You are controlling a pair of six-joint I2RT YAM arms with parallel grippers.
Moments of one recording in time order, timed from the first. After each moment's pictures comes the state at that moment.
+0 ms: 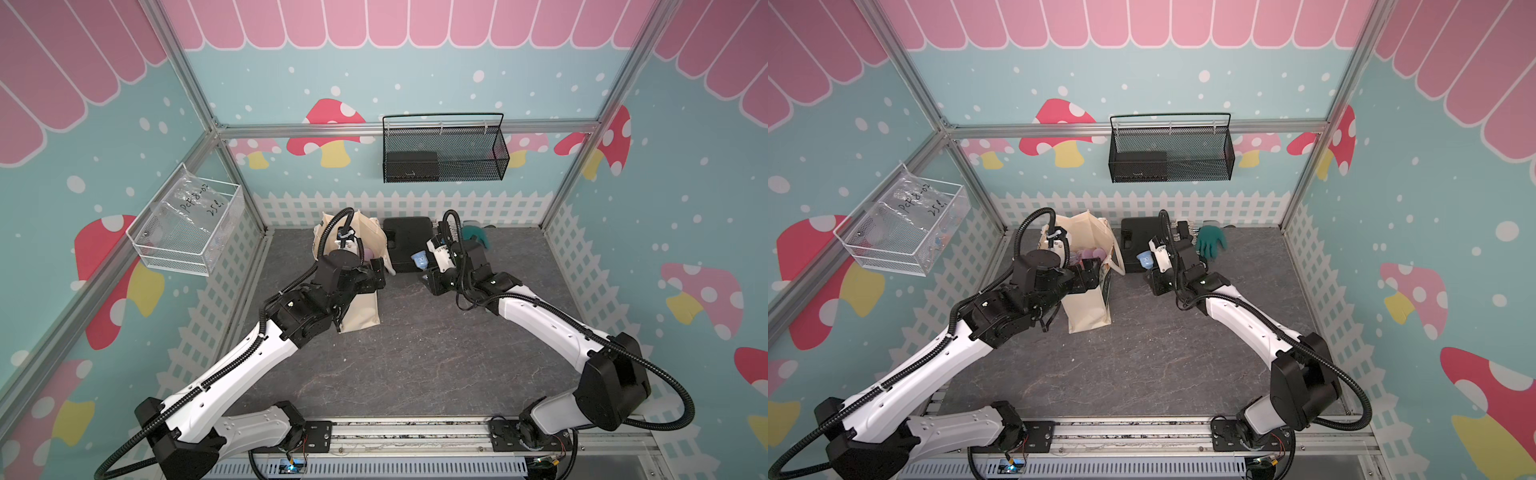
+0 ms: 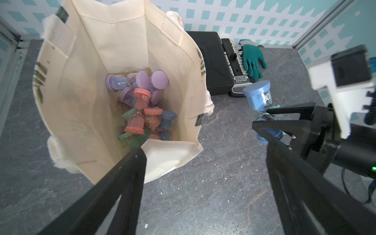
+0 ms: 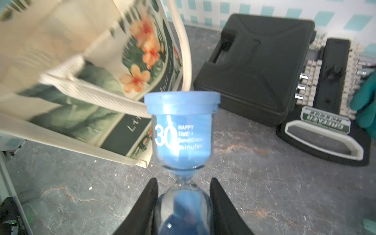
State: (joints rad) left arm -0.70 1.15 1.25 -0.56 -0.40 -0.55; right arm 0.57 1.49 1.22 -0.32 -0.17 0.17
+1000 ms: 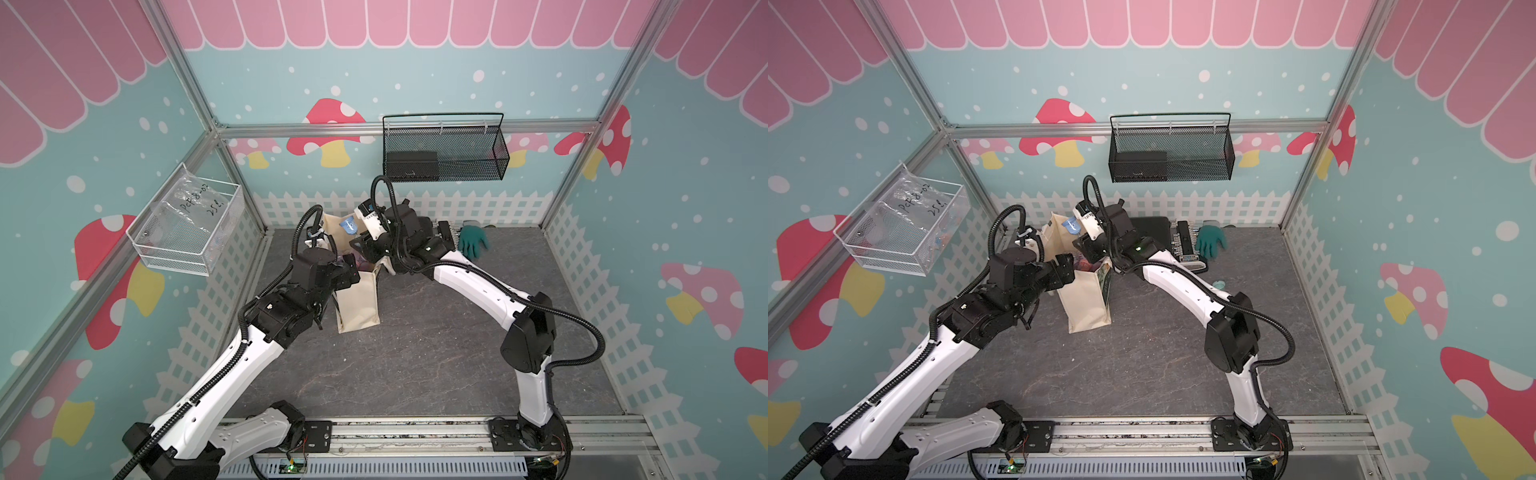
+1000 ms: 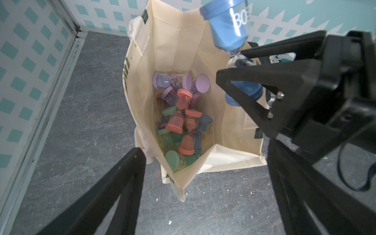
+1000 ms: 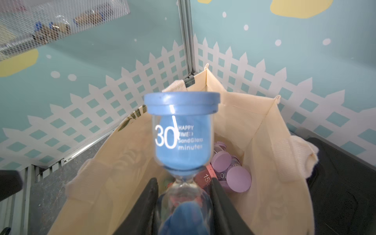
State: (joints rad) left arm -0.54 1.08 1.19 -0.61 -0.41 -0.55; right arm 0.77 2.05 1.99 -0.34 -0.18 0.04
